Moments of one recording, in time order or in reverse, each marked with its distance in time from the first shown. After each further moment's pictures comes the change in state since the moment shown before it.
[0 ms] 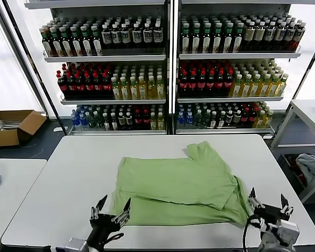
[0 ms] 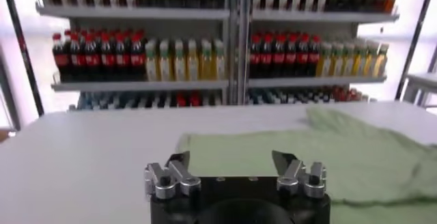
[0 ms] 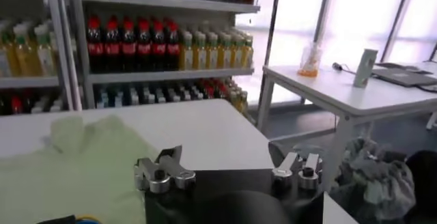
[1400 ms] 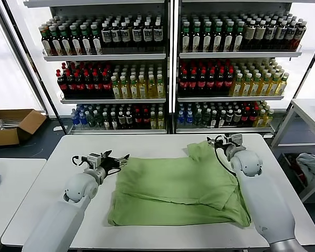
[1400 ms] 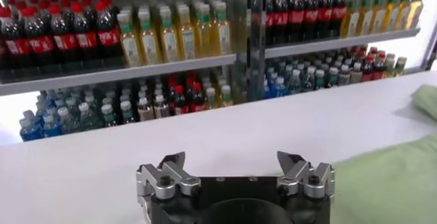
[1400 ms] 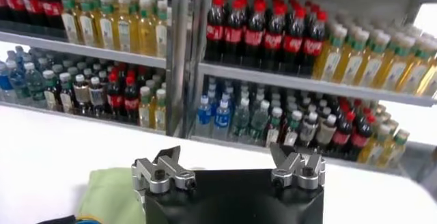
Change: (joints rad) left arm -0.918 0.207 0.187 0.847 -0.291 0.152 0.137; right arm 0.978 -0.112 -0.361 -1.080 -0.014 -0.021 -0.488
